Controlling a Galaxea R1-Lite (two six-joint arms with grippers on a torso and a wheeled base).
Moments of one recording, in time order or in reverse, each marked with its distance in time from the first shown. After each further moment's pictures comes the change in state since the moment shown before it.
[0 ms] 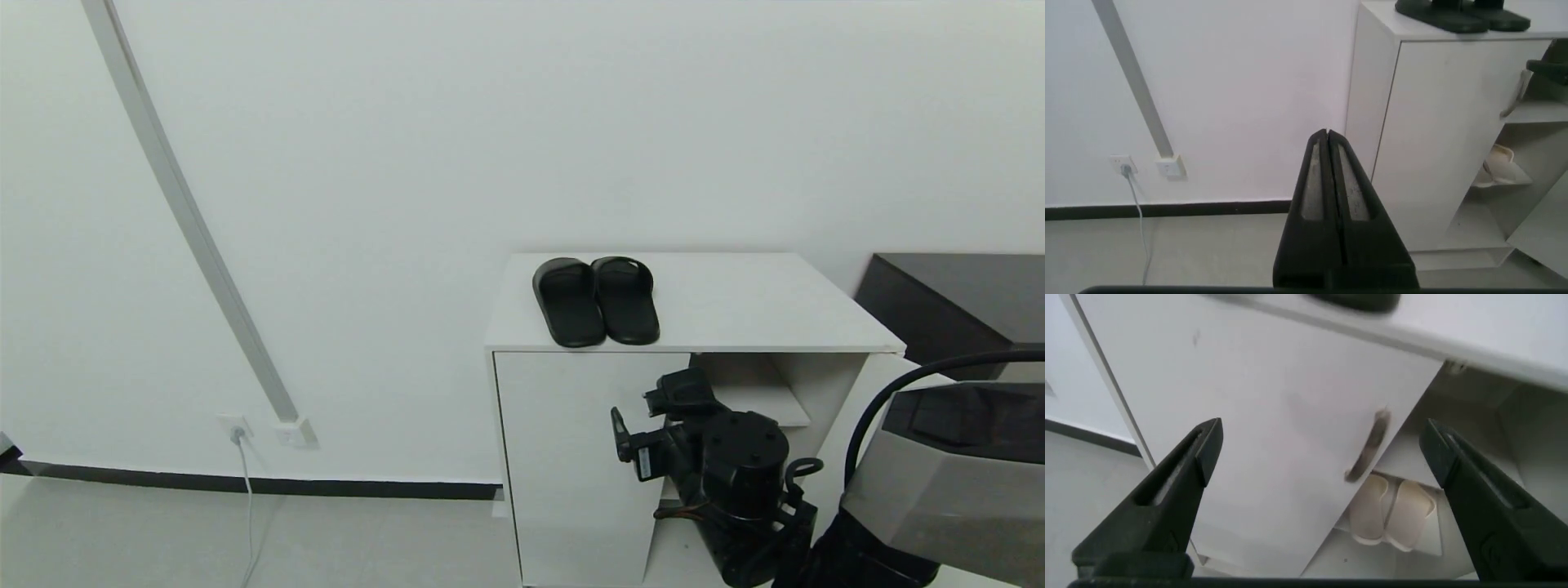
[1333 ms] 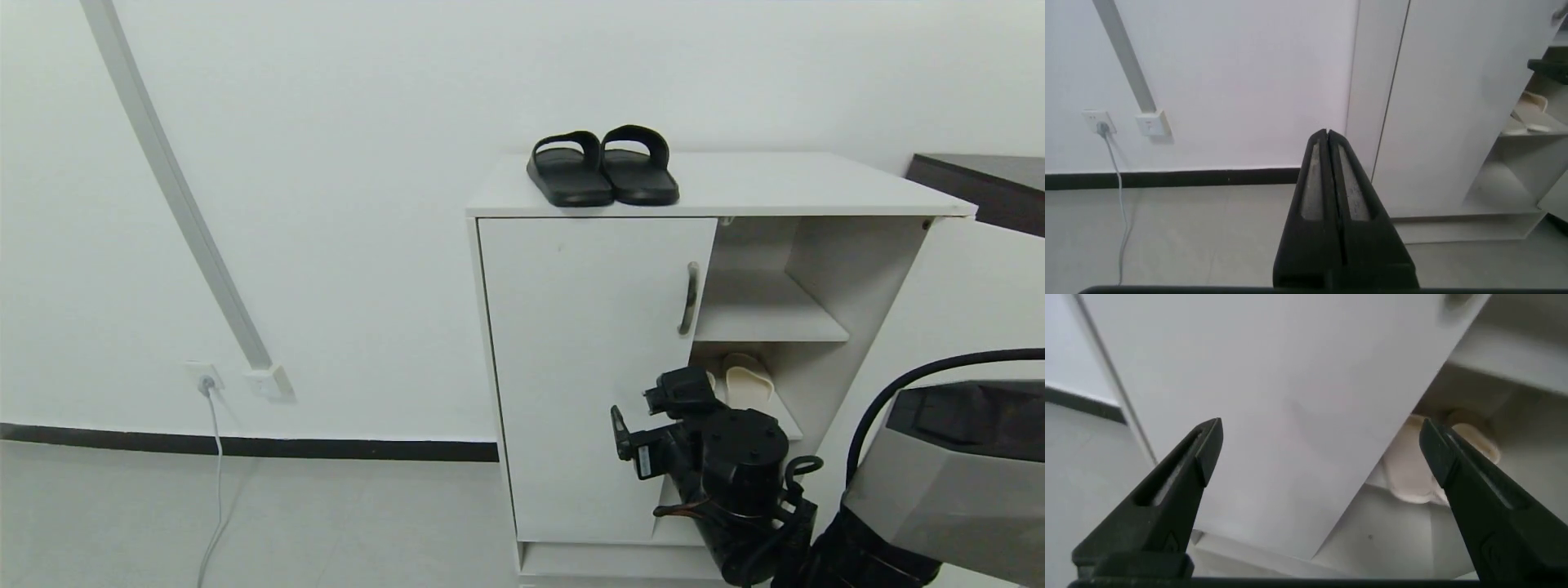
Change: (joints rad) left arm 0.001 0.000 0.000 0.000 0.000 -0.001; right arm -0.001 -0.004 -0.007 0.012 0.002 0.002
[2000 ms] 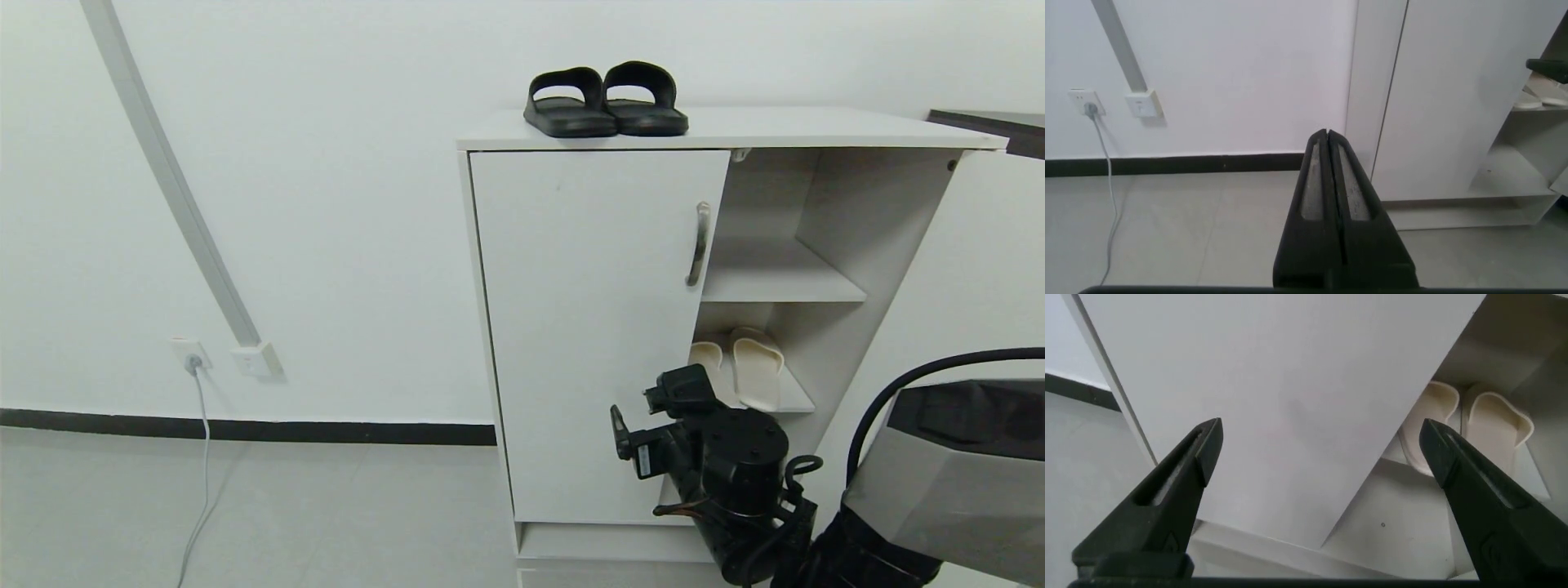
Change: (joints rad) left arm 0.000 0.000 0.000 0.000 0.000 0.000; right arm 0.001 -0.002 -0.002 0.001 0.001 0.002
